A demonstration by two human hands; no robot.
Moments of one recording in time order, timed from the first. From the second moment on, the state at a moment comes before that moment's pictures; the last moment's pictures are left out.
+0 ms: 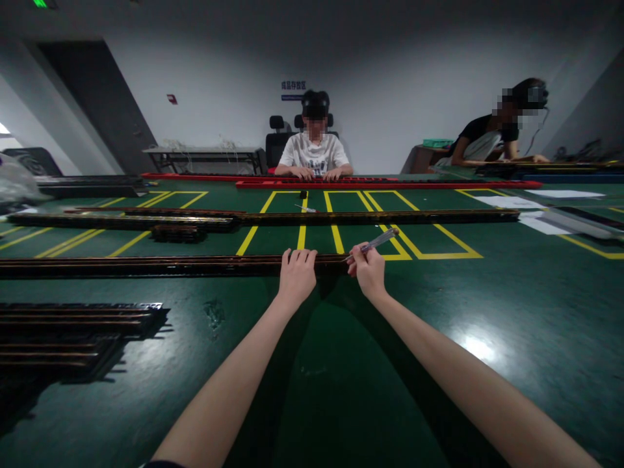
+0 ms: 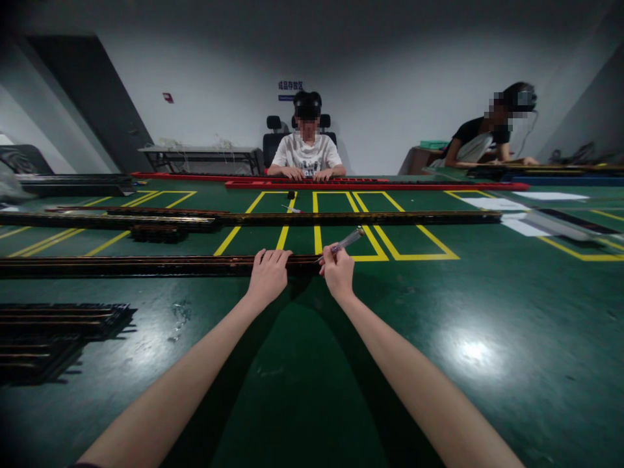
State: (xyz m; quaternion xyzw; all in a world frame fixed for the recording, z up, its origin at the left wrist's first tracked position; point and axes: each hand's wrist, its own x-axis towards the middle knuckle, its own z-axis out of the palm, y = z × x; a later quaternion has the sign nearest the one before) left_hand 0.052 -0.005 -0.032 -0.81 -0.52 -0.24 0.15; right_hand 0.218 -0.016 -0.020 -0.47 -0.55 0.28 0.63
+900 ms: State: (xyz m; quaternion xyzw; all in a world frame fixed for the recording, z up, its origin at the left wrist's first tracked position) left_hand 0.054 -0.005 -0.030 -0.79 -0.54 -0.23 0.15; right_hand 0.217 -0.015 -0.021 -0.46 -0.57 0.29 0.61
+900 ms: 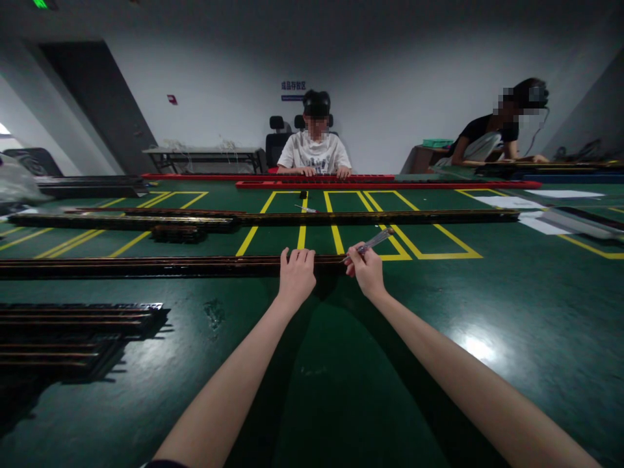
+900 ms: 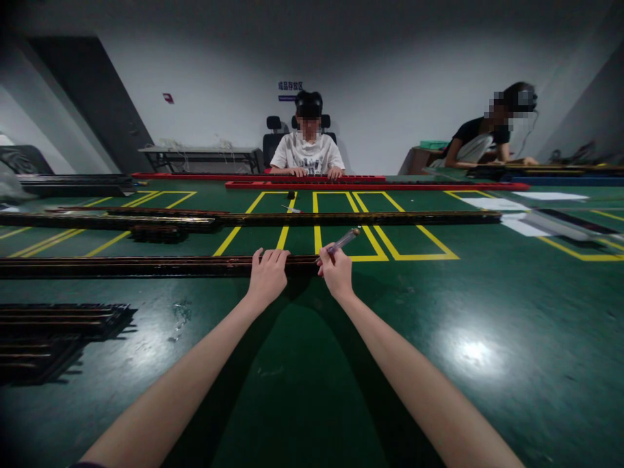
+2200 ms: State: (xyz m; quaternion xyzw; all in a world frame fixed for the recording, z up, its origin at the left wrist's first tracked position) left_hand 0.055 -0.006 -0.028 -0.80 -0.54 -0.23 0.12; right_hand 0.218 -0.015 -0.021 -0.47 -0.56 0.28 0.62
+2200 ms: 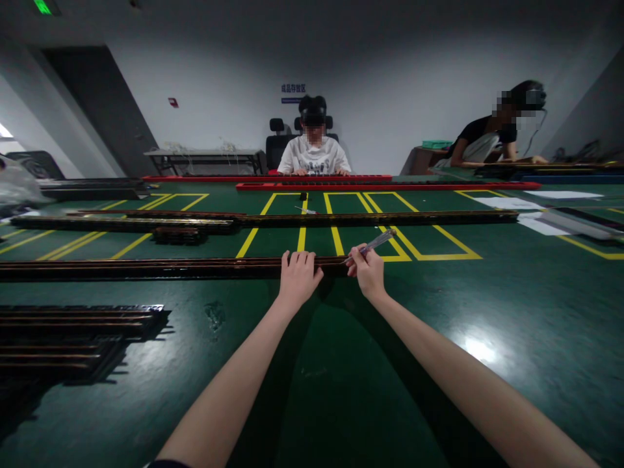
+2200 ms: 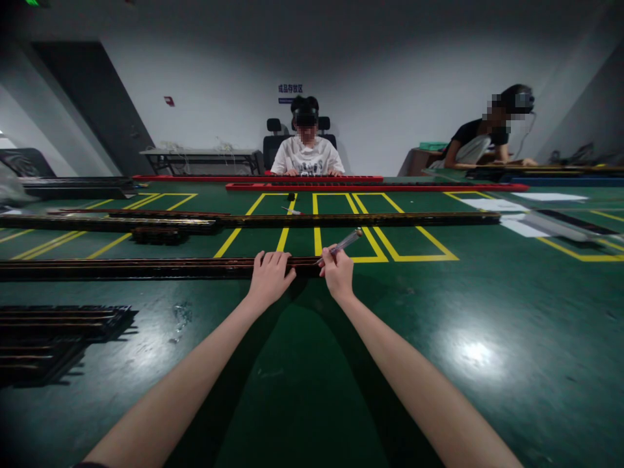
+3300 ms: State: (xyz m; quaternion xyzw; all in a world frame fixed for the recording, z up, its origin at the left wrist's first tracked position) left_hand 0.049 -0.003 -0.030 -0.81 -0.53 -0.23 0.11; right_hand 0.217 -0.015 -0.020 -0.48 -0.57 0.28 0.61
